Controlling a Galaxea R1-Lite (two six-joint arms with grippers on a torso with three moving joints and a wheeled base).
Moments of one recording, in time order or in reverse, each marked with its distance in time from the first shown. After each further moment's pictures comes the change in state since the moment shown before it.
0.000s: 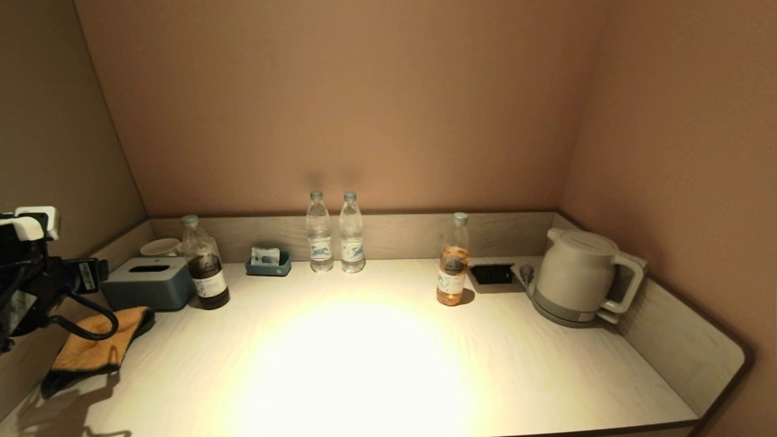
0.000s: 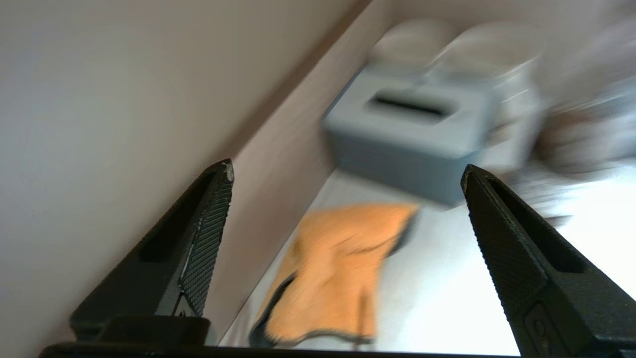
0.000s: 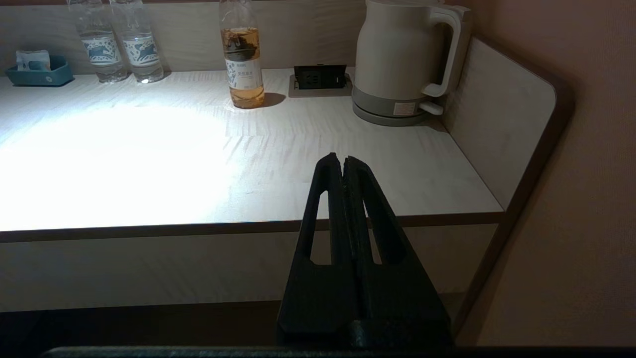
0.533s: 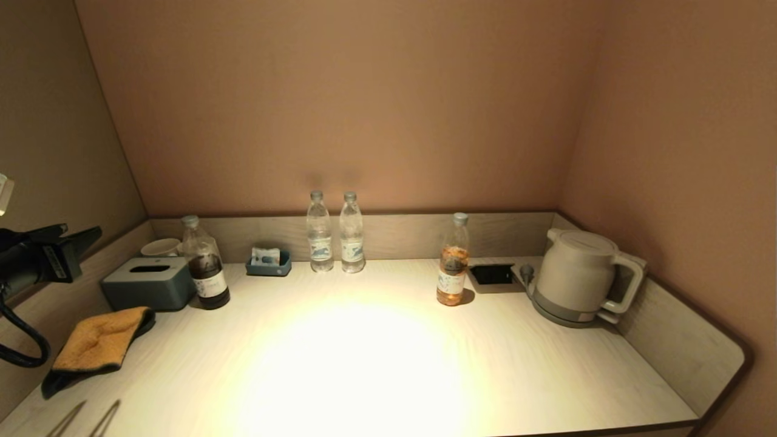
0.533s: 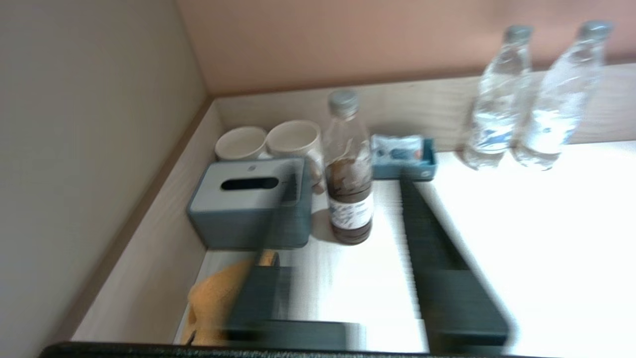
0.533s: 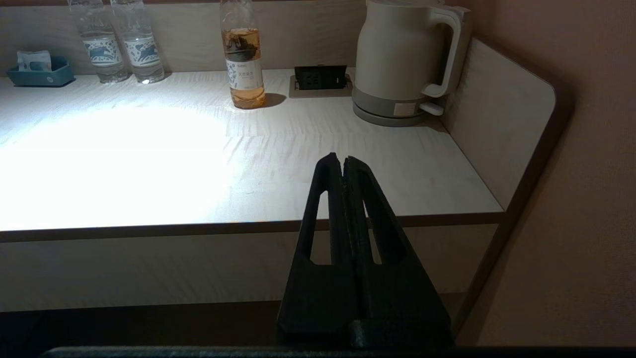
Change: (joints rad) left arm -0.023 -0.337 0.152 0.008 -0.480 0.008; right arm 0.000 0.000 0.000 0.000 0.000 0.000
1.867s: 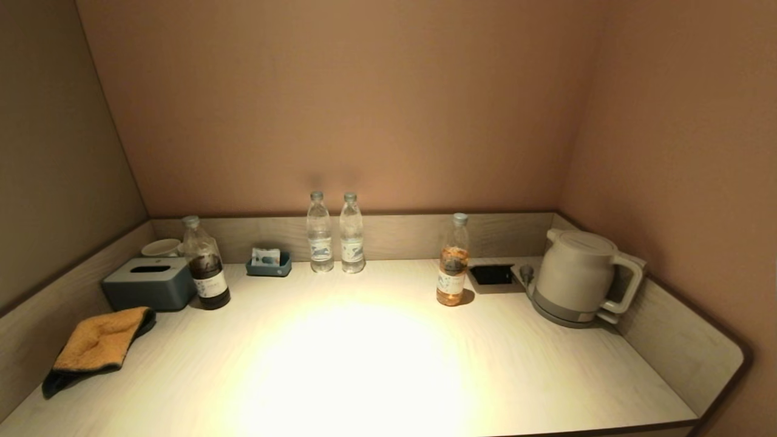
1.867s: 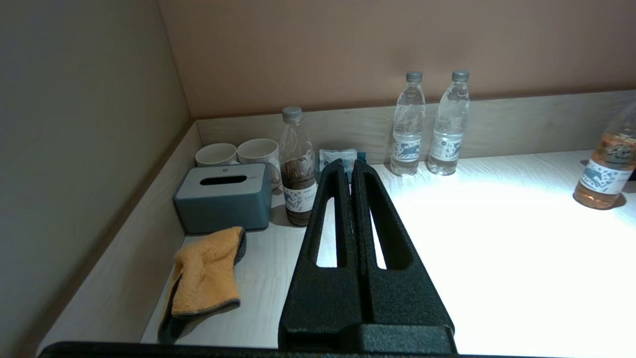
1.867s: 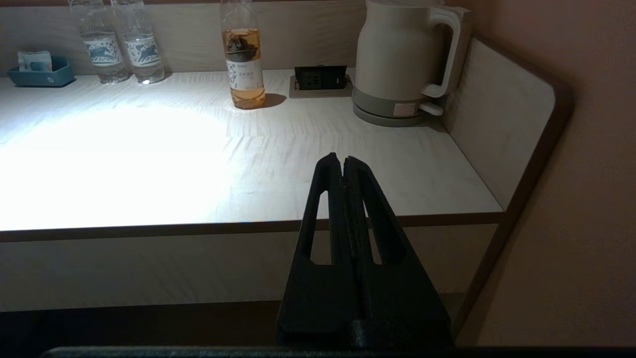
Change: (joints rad) left arm -0.001 -0.688 0.175 0.385 -0.090 -0.086; right arm 0.000 0.000 0.000 0.000 0.000 0.000
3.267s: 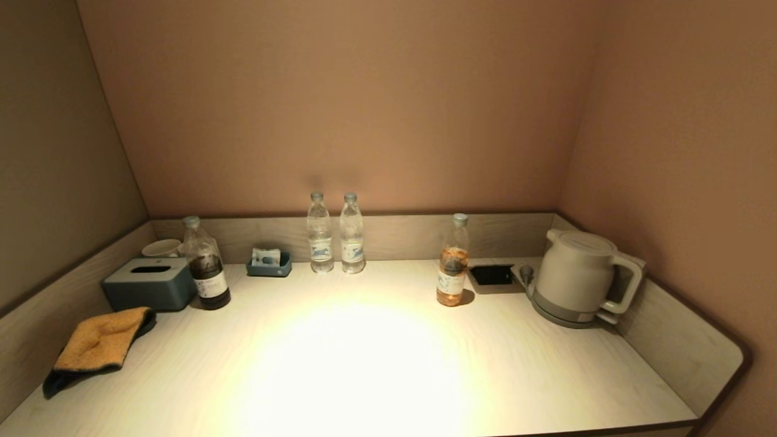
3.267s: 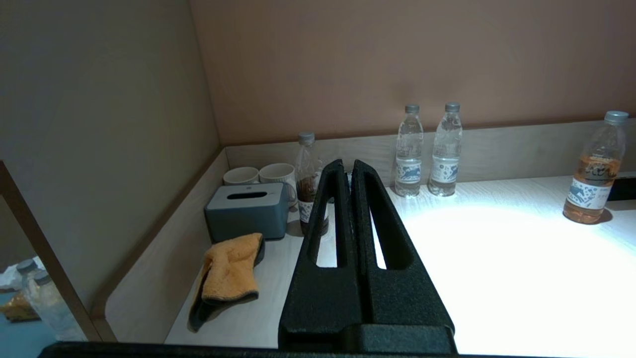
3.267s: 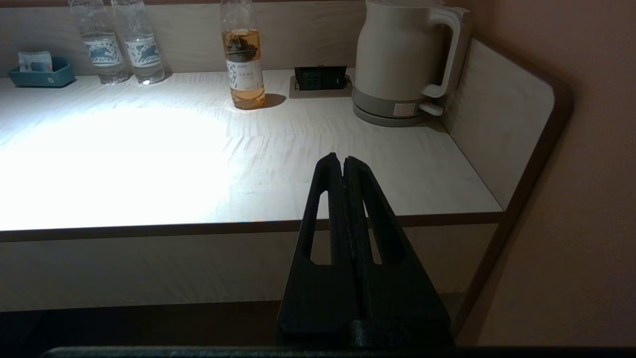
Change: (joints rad) left arm 0.002 -0.419 -0.077 0.368 0.046 0.001; right arm 0.000 0.000 0.000 0.001 0.000 0.000
